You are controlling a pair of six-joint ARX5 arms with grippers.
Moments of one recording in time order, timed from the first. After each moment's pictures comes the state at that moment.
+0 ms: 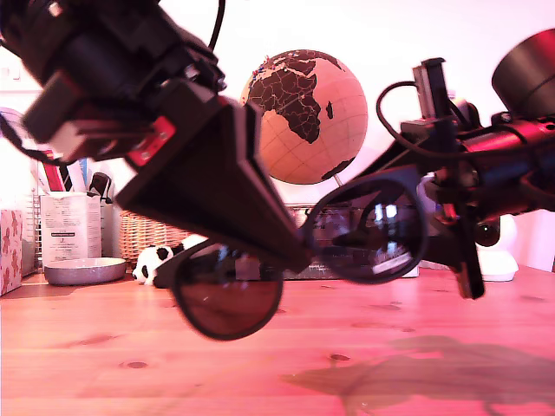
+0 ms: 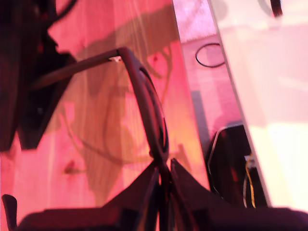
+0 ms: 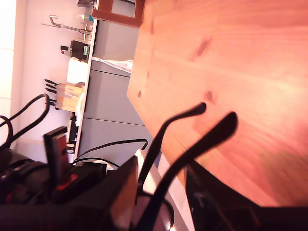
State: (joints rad) left arm -1.00 1.33 0.73 -0.23 0.30 0.63; right arm 0.36 1.54 0.48 0.53 -1.04 0.76
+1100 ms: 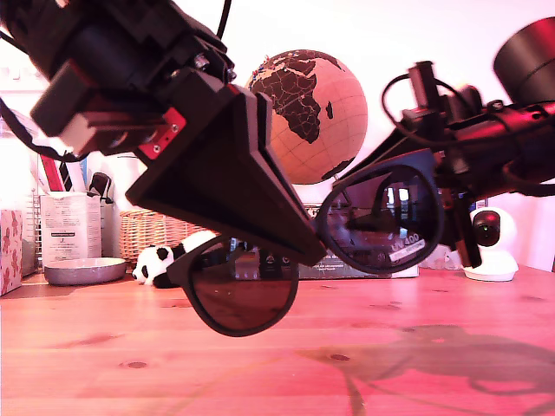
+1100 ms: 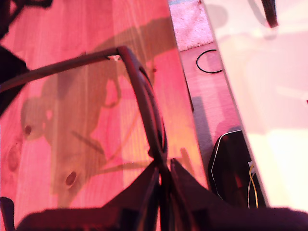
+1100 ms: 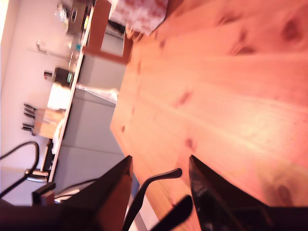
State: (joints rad) left arm -1.01 1.33 0.73 -0.22 0.30 0.63; right arm 0.27 1.54 0.57 0.48 -0.98 0.70
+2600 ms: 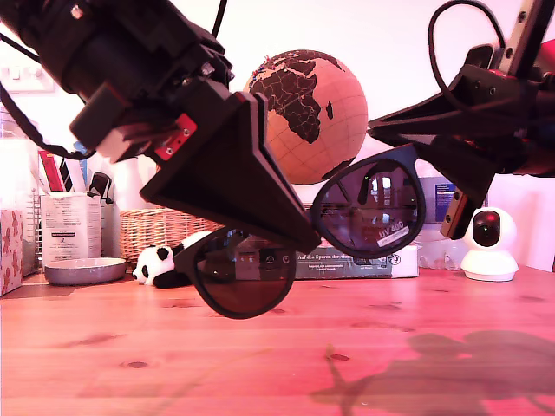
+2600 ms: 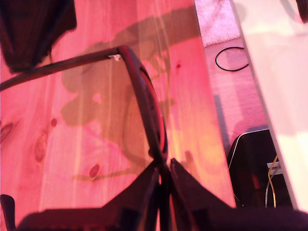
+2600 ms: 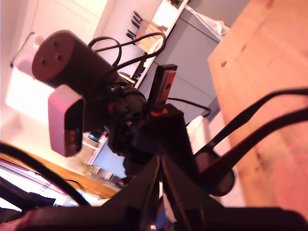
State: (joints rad) left arm -0.99 1.33 0.73 -0.19 0.25 0.63; right arm 0.20 1.54 0.59 0.27 -1.56 0.23
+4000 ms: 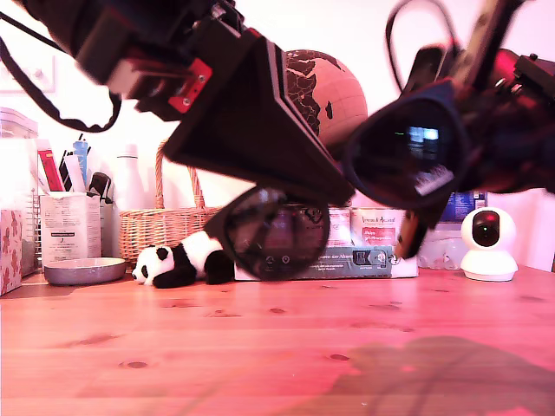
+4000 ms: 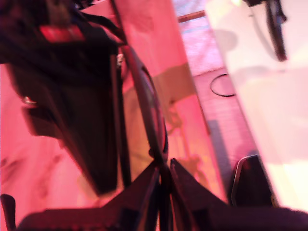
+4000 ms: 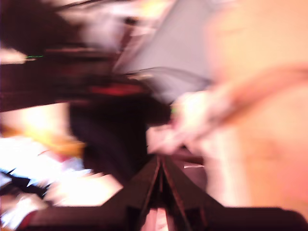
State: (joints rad) left arm -0.99 1.29 0.73 -0.10 0.30 0.60; right arm 0.37 1.58 0.60 0.22 -1.35 0.18
